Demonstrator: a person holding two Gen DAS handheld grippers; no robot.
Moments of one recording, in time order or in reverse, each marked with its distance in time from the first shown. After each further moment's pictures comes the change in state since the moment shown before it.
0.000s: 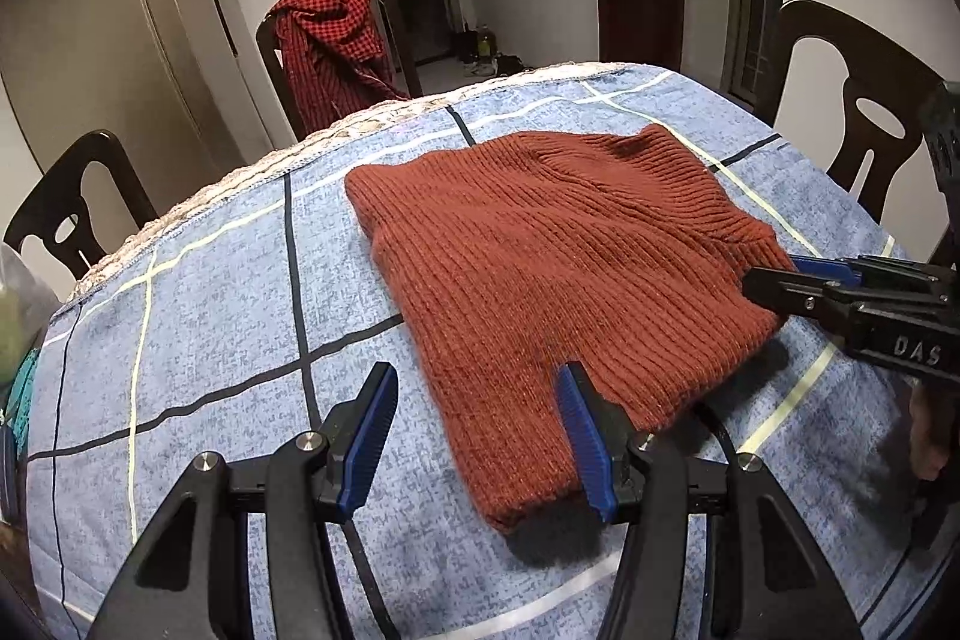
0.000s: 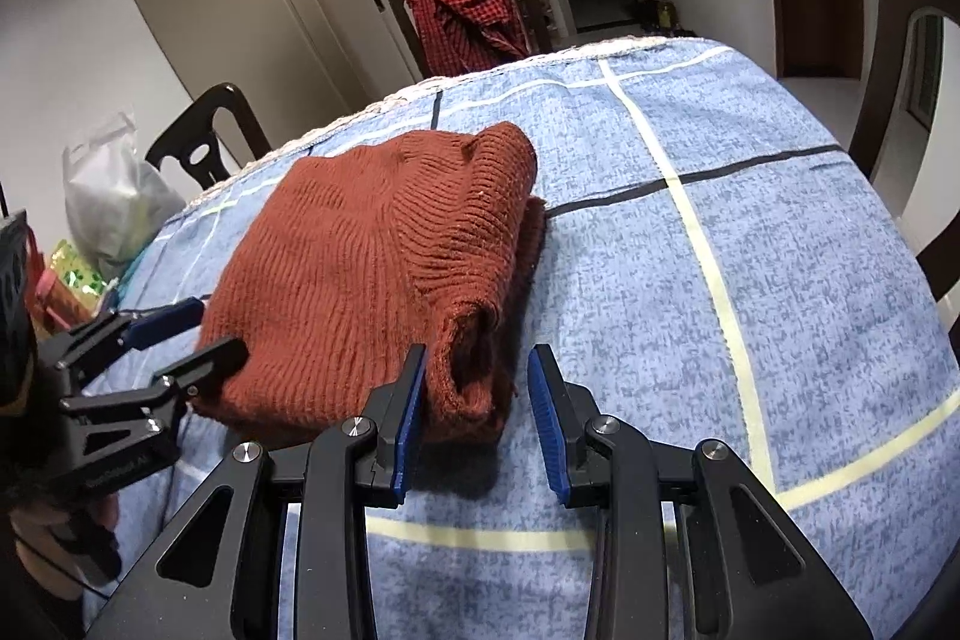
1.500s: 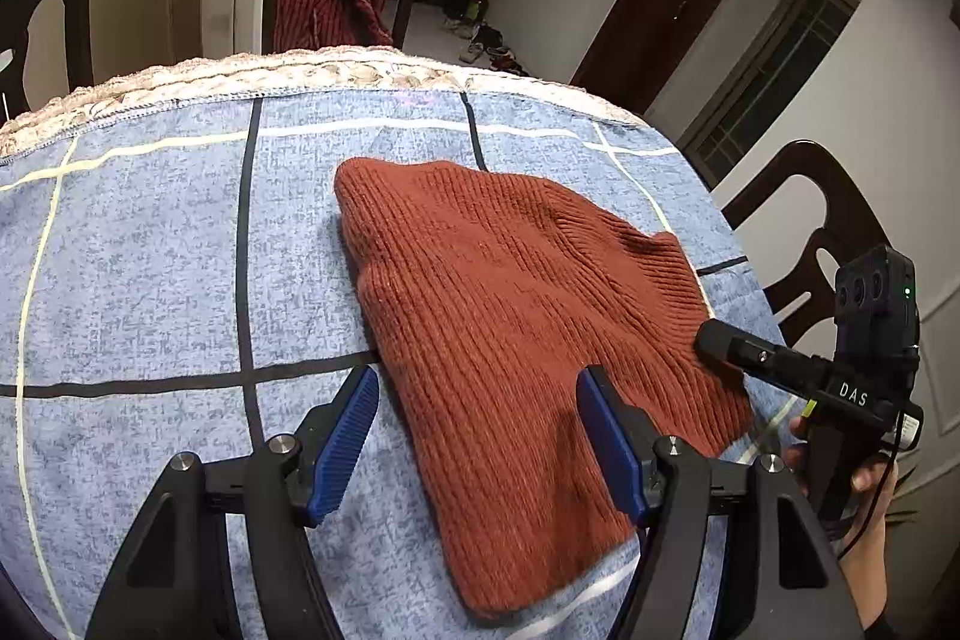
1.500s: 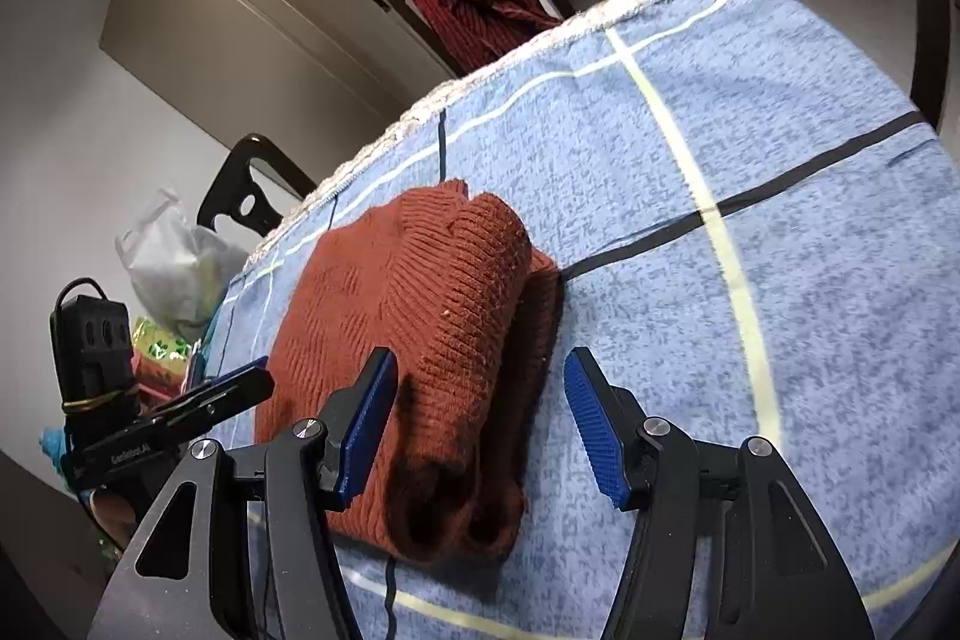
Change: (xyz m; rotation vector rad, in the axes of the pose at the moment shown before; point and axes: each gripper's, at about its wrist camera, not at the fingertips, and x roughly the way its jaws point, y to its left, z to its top) left arm 0.035 0.062 0.038 -0.337 0.127 -0.324; right arm 0.035 -0.038 0.049 0.190 0.100 0.226
